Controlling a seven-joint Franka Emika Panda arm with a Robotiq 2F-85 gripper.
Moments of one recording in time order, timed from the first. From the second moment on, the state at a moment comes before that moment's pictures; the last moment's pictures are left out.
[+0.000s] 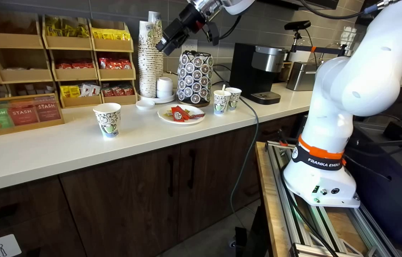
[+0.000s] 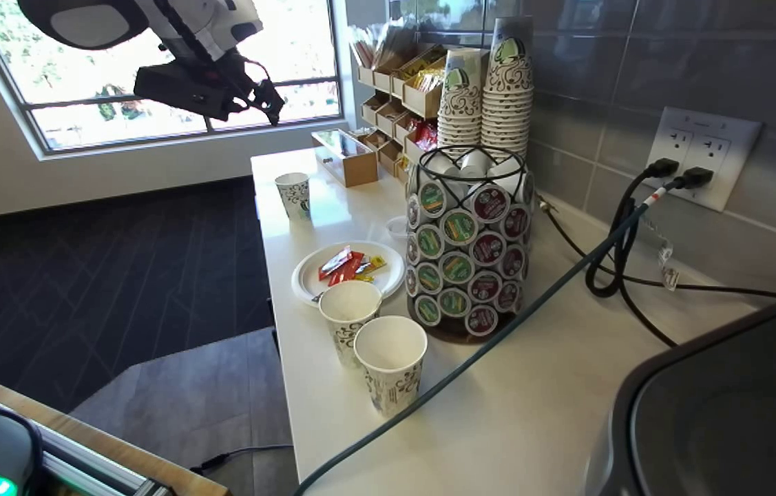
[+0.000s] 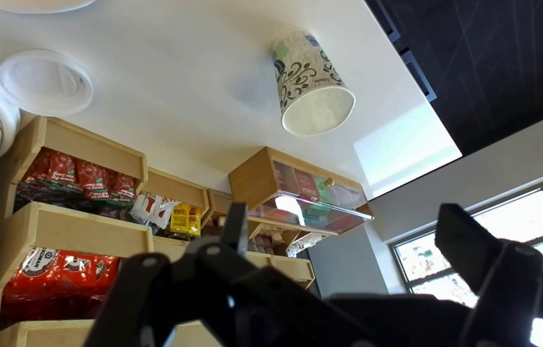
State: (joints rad) arm -0.09 -0.43 -0.20 -2.54 0.75 2.65 -0.89
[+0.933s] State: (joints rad) arm -0.51 -0.32 0.30 -2.77 0.36 2.92 -0.28
